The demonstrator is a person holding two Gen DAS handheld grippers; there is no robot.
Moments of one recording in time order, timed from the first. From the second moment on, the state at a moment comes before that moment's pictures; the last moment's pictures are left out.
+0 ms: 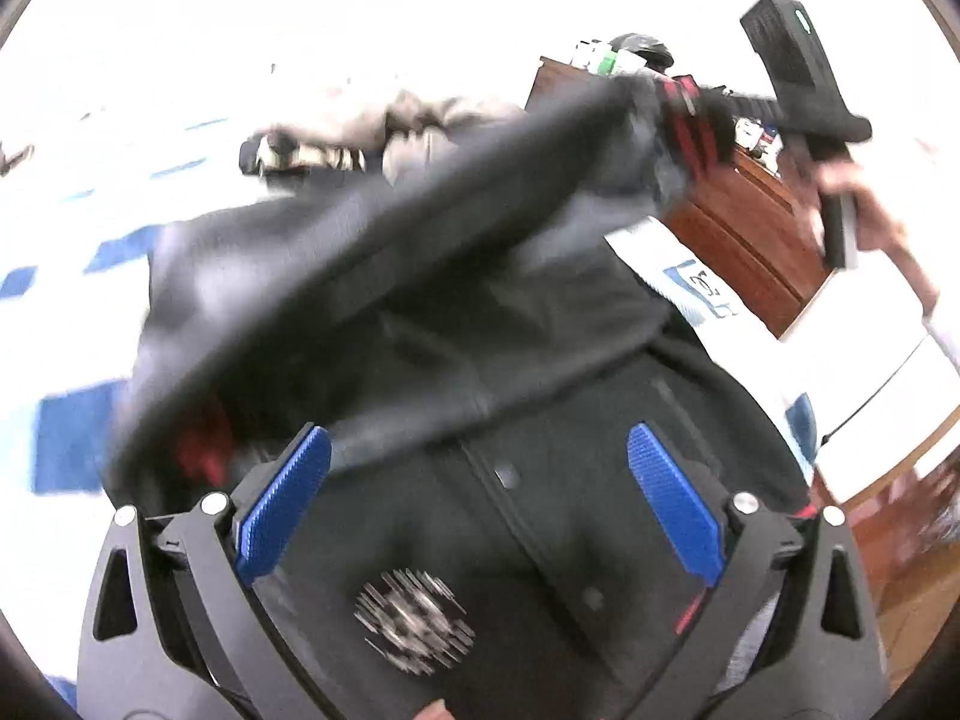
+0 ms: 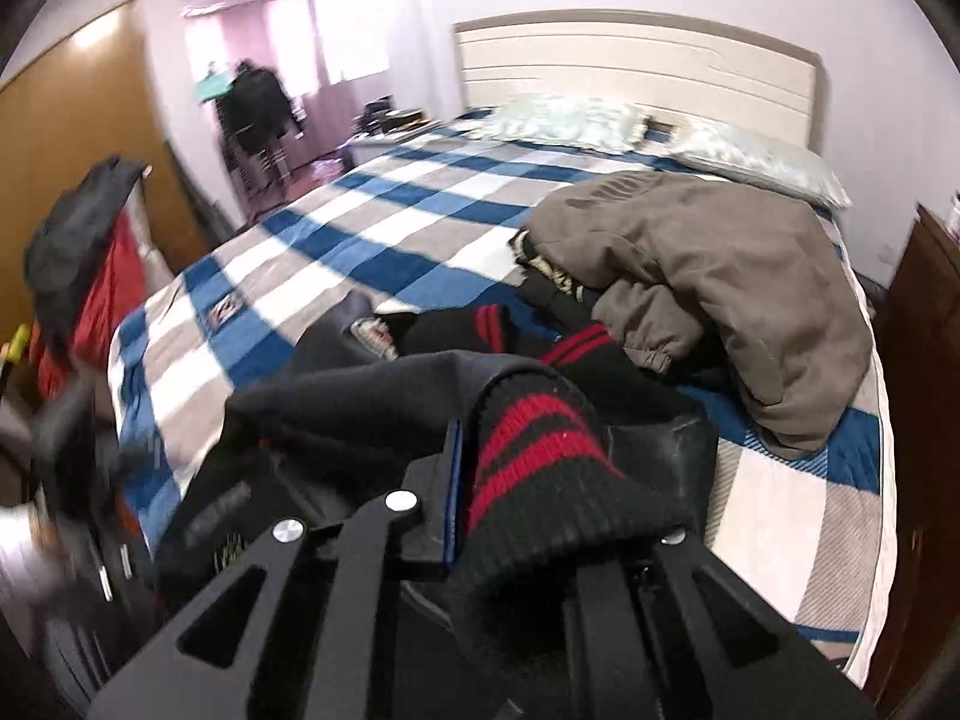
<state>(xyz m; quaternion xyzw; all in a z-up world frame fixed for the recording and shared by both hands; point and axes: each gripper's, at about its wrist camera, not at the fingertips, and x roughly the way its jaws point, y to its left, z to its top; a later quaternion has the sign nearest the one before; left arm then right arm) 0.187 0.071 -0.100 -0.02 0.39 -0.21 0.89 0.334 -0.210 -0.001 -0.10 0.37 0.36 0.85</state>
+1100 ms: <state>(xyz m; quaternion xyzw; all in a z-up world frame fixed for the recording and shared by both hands) 0.373 0.036 -0.219 -0.11 0.52 -0.25 0.81 0.233 -0.266 -0.090 -0.30 0.29 0.33 0.85</state>
